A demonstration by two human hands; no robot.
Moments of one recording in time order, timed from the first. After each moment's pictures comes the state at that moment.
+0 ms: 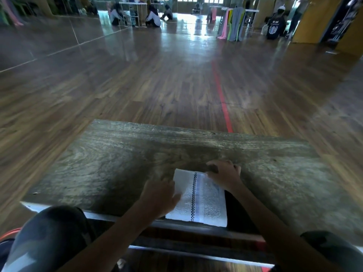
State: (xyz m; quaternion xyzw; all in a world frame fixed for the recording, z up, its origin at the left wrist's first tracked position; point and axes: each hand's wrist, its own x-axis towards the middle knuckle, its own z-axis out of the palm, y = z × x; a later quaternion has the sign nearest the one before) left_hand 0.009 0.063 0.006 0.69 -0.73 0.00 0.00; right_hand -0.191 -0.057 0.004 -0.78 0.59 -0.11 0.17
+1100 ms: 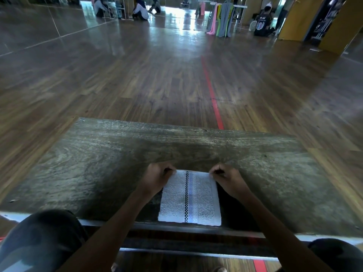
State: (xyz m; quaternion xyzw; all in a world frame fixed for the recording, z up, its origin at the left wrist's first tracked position) left_hand 0.027 -0.001 -0.030 0.62 -0.67 -0.20 0.36; right_hand -0.232 -0.048 -0.013 -0.74 0.50 -0.27 0.35
